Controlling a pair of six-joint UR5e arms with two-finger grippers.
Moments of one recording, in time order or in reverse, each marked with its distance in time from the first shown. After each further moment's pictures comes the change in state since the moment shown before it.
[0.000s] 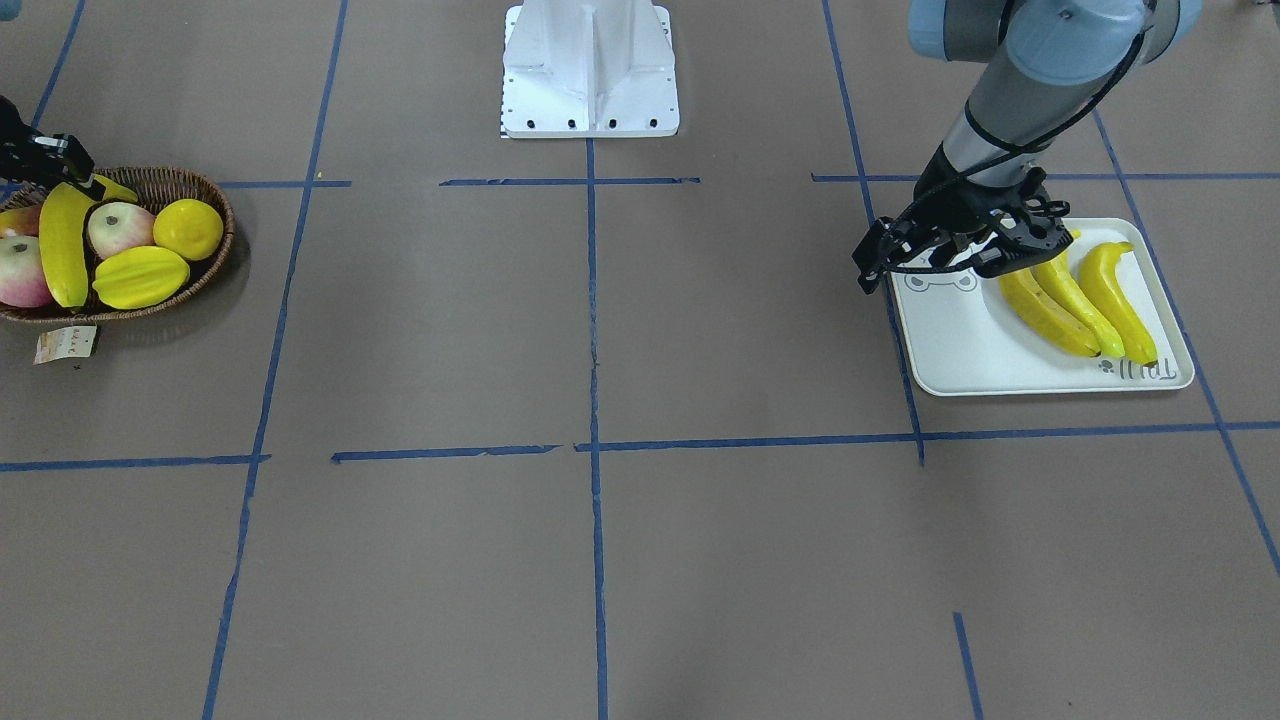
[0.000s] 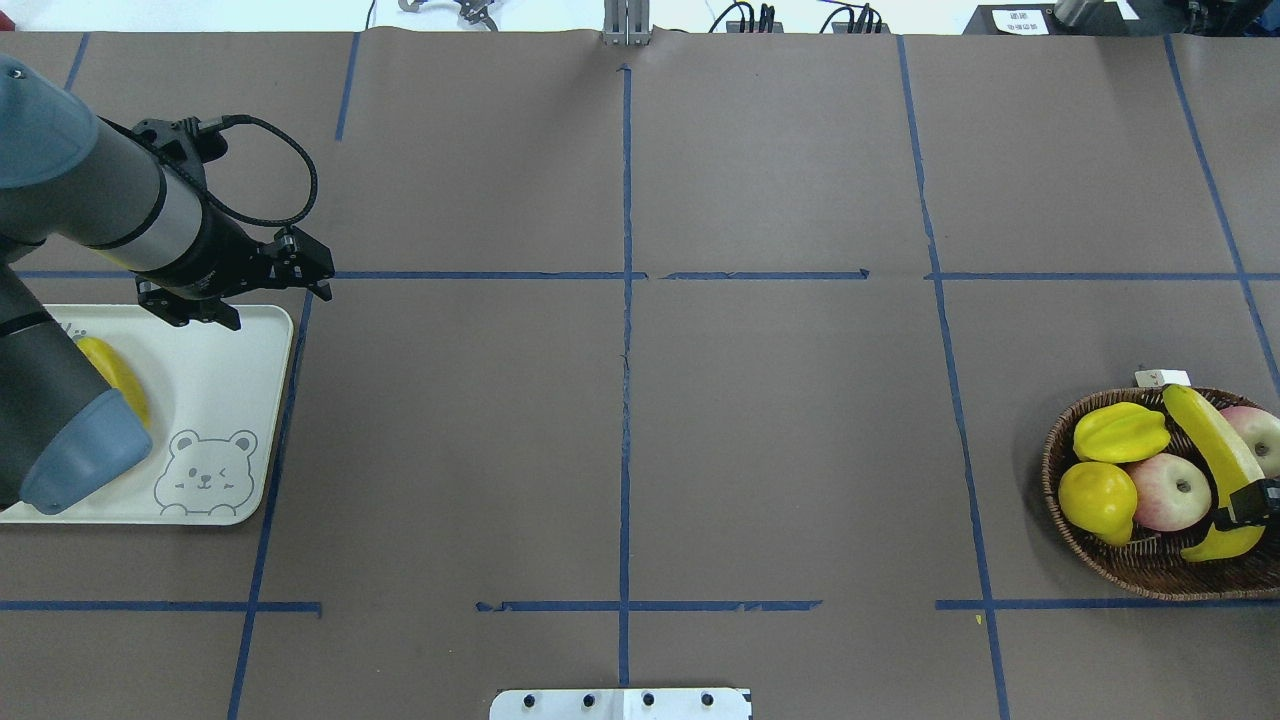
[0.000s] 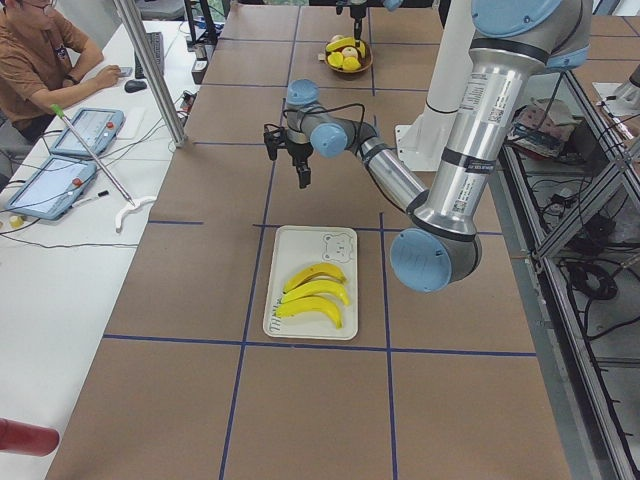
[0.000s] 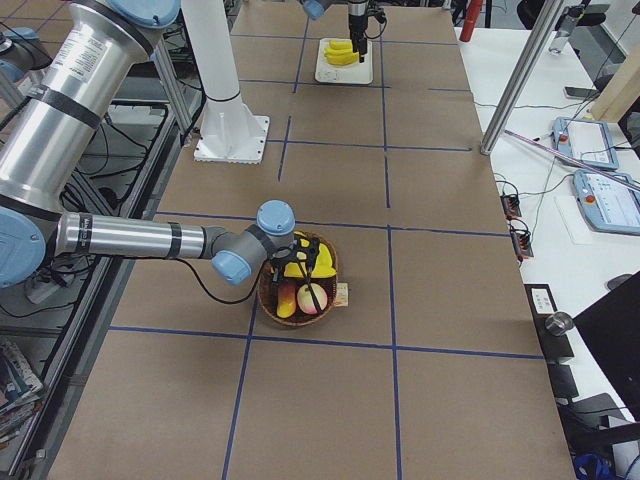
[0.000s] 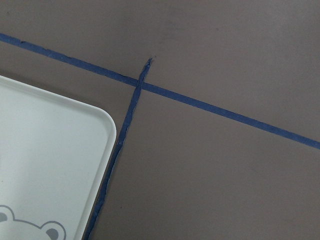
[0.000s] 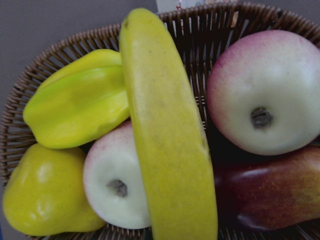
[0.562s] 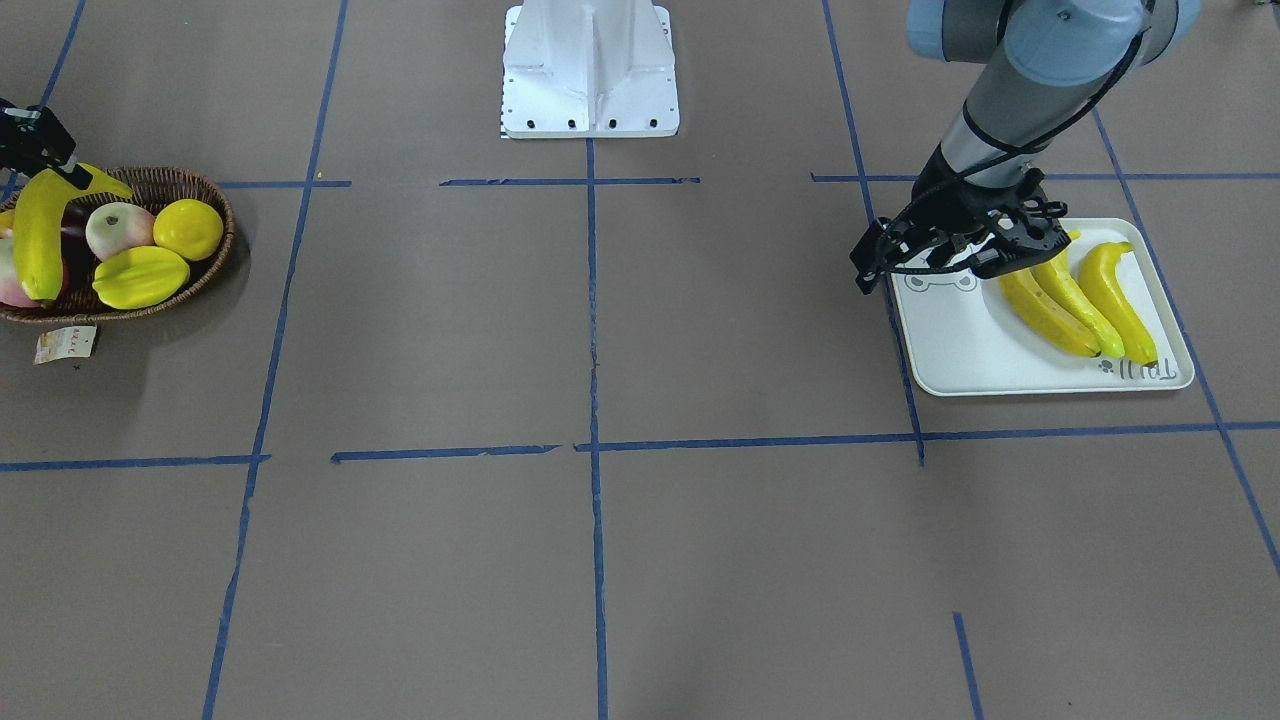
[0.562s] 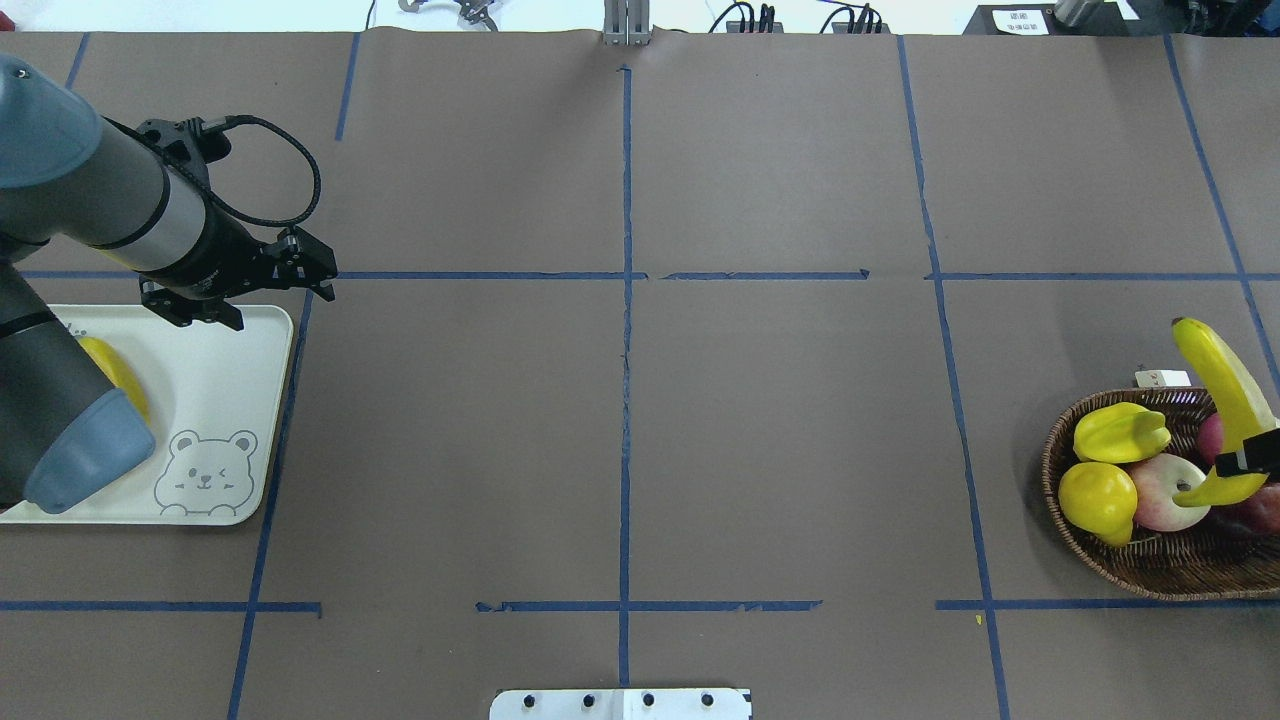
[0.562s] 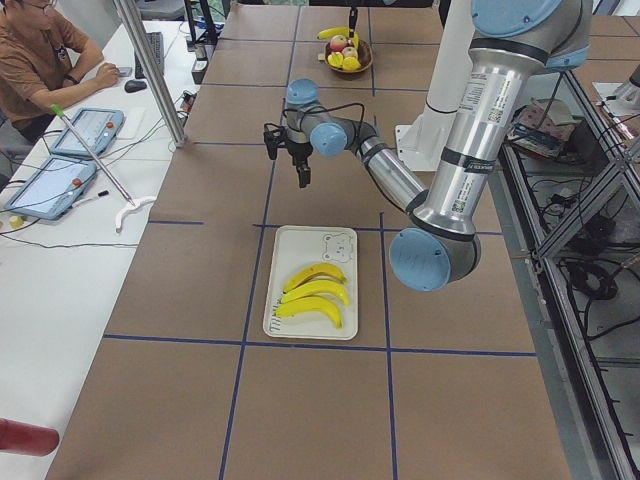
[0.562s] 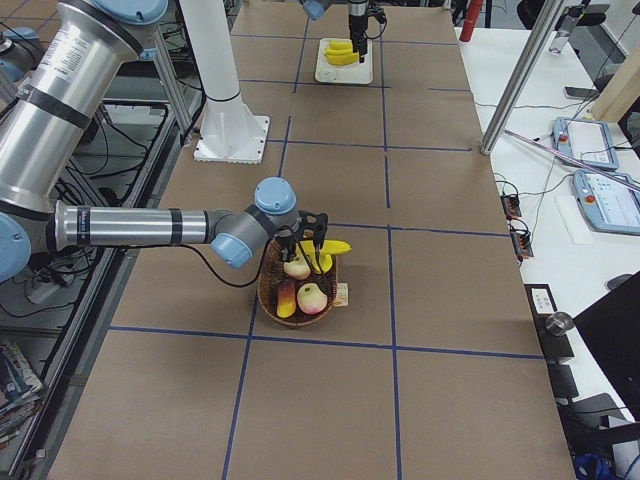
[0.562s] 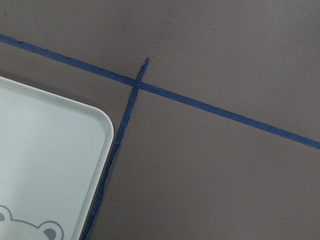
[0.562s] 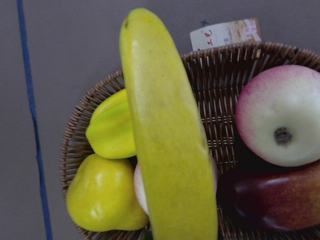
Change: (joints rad) left arm 0.002 -0.005 0.007 0.000 -0.002 0.001; right arm 0.121 0.038 0.107 -0.026 0.040 -0.003
